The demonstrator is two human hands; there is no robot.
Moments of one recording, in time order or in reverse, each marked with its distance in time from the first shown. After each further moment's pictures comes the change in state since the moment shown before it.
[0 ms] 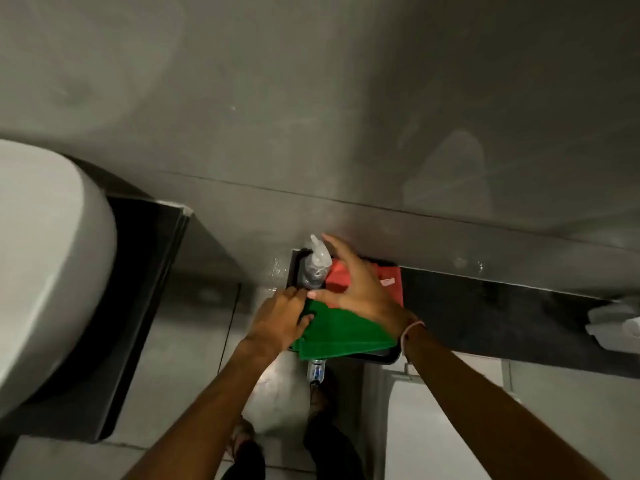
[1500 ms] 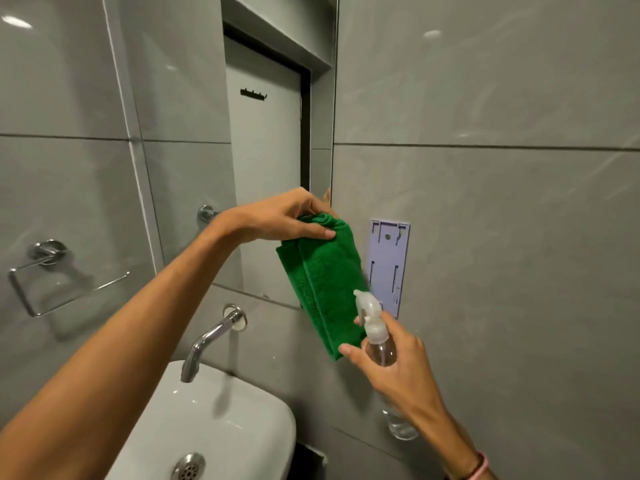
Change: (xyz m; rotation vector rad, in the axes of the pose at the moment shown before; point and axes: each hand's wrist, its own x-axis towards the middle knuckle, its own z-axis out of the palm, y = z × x) left_hand -0.302 -0.015 -0.598 -0.235 0.507 0.460; right_hand -0.009 -0.442 -0.032 -0.002 0.355 -0.702
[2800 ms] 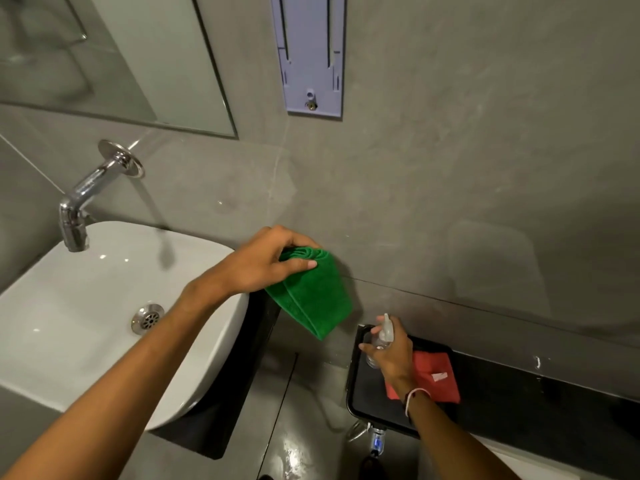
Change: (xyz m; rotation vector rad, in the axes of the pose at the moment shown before) left_hand -0.013 -0.143 0.291 -0.193 -0.177 -0.217; right_hand -0.258 0.302 0.039 0.003 0.075 0.963
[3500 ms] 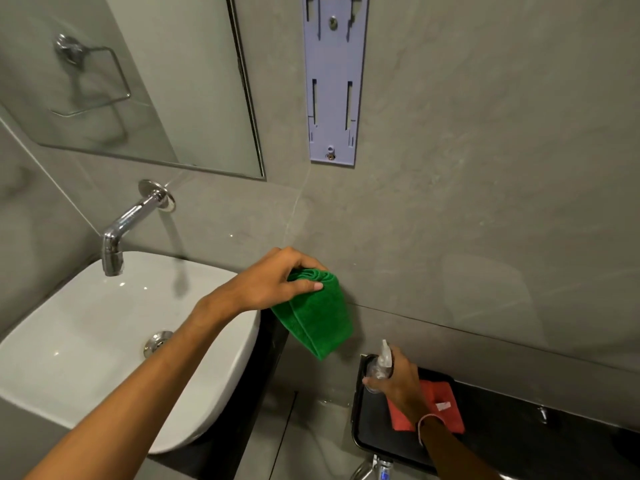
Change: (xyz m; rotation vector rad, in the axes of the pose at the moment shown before) left_hand -0.021 0.019 -0.021 0.018 -0.004 0.062; right_hand -0.011 -0.014 -0.013 -0.209 -0.117 0.025
